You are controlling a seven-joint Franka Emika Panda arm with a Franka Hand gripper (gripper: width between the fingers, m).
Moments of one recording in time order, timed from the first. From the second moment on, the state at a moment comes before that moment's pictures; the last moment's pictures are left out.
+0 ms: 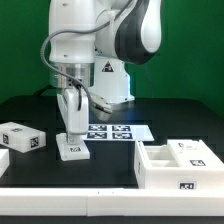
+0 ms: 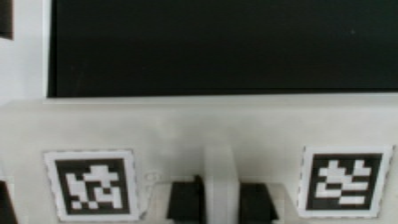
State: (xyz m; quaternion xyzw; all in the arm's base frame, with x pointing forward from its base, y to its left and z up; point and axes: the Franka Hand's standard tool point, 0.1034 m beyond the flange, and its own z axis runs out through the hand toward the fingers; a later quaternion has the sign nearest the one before) arm 0.425 -0.096 0.013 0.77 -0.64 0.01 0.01
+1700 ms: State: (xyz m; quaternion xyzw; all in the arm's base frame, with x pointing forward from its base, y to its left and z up) arm 0.451 0.053 0.063 0.72 -0.69 0.00 -0.05
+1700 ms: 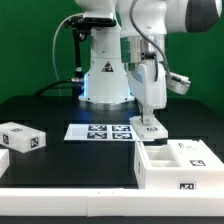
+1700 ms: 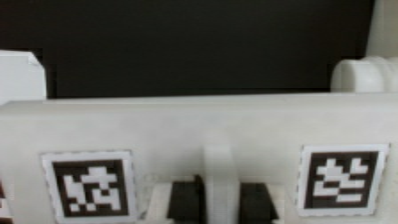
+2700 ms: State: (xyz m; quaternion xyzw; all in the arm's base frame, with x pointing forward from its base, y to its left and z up) arm 0.475 0.048 0.058 0.72 -0.69 0.00 -0.04
